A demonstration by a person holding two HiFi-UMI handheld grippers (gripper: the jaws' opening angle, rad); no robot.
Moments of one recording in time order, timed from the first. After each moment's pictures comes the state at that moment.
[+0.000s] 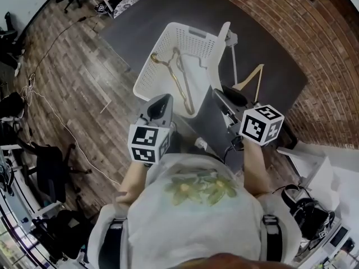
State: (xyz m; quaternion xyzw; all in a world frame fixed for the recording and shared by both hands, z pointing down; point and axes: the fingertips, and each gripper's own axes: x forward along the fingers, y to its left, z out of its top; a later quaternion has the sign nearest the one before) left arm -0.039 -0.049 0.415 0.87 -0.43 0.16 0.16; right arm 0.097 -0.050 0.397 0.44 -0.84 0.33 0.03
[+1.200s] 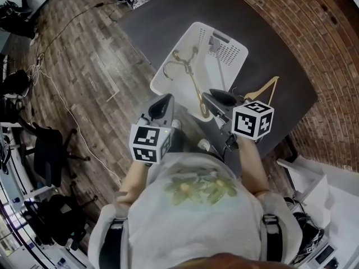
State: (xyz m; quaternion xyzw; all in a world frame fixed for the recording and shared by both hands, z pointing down) left arm -0.096 -0.056 0.422 0.84 -0.49 0.15 0.17; right arm 0.003 -0.067 0.424 0.33 -0.86 0.37 0.07
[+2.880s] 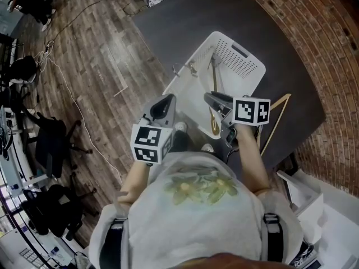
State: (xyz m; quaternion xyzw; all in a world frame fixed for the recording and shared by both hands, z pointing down) left arm -0.137 -0.104 0.427 0.81 -0.53 0.16 0.19; right arm -0.032 -0.133 0.477 0.30 -0.81 0.49 0.11
